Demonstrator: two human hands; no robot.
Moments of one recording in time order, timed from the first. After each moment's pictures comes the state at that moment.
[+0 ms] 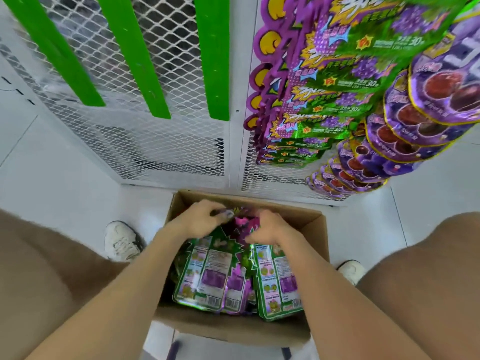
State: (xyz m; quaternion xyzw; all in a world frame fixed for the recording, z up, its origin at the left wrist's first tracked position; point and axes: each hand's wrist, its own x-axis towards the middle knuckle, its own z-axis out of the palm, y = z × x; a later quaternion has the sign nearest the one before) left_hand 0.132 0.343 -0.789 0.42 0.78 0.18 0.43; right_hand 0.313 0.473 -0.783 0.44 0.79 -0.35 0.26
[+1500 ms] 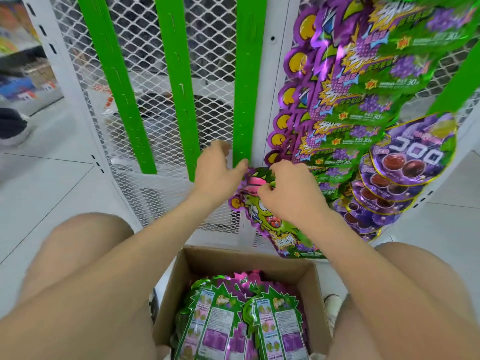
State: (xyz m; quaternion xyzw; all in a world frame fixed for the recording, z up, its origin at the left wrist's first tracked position) left_hand 0.116 0.390 -0.551 0.37 0.82 0.43 0.04; right_hand 0.263 0.469 -0.537 0.36 0.91 -0.11 -0.16
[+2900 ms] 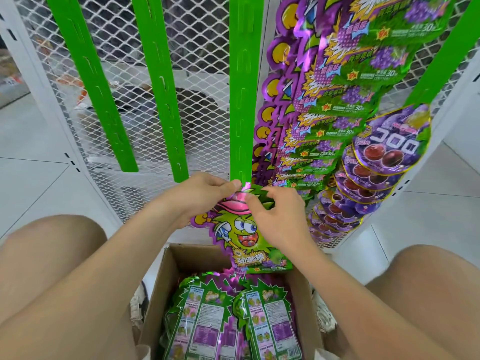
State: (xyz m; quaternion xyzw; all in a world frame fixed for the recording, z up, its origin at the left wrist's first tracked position) left_hand 0.111 0.358 -0.569 0.37 0.74 0.39 0.41; right_hand 0.290 0.443 -0.592 0.38 0.82 -0.30 -0.29
